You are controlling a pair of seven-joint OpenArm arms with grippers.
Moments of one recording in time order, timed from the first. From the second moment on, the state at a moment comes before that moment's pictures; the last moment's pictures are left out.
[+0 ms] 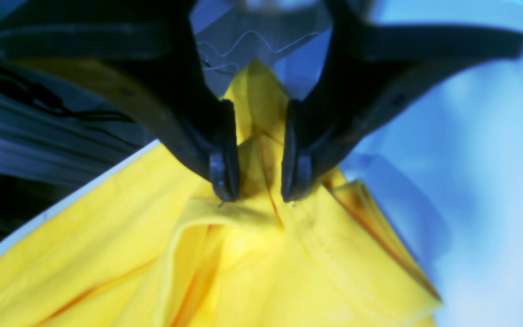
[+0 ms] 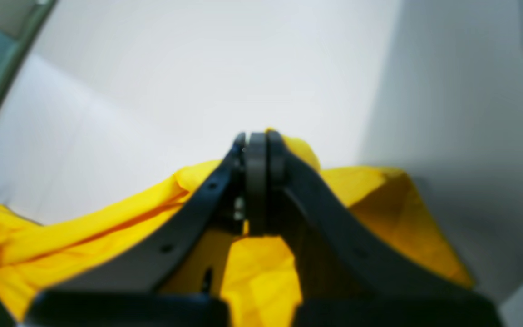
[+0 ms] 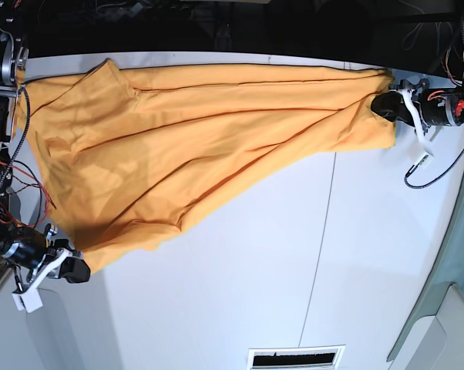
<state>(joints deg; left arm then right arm) 10.1 -37.0 -3.3 72.0 -49.5 -39.0 55.0 25.5 22.2 5.6 65.1 42.3 30.1 -52.0</state>
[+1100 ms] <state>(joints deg) 10.1 -37.0 -3.4 72.1 -44.8 -39.3 52.2 -27.3 22.4 28.3 115.4 54.3 30.8 -57.6</state>
